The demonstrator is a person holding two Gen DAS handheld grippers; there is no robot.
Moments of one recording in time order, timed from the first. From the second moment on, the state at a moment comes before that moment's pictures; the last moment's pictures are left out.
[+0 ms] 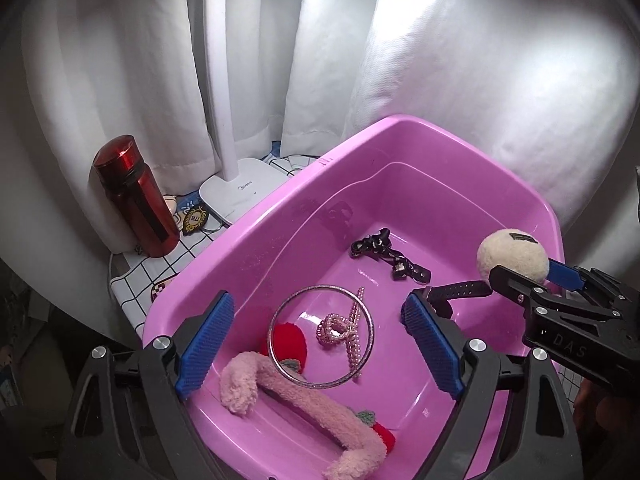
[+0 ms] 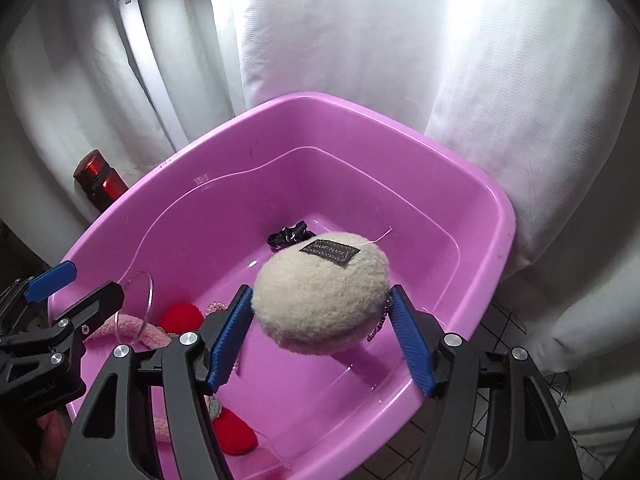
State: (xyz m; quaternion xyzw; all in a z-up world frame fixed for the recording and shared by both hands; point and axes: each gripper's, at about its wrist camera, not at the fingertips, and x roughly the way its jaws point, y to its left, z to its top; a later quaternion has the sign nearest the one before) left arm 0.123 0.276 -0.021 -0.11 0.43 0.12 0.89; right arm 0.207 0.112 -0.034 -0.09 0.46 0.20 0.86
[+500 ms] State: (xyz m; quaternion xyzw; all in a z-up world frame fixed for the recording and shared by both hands) left arm 0.115 0.288 -0.014 -0.12 0.42 0.13 0.89; right arm 0.200 0.101 -0.019 -0.07 0.44 0.19 0.88
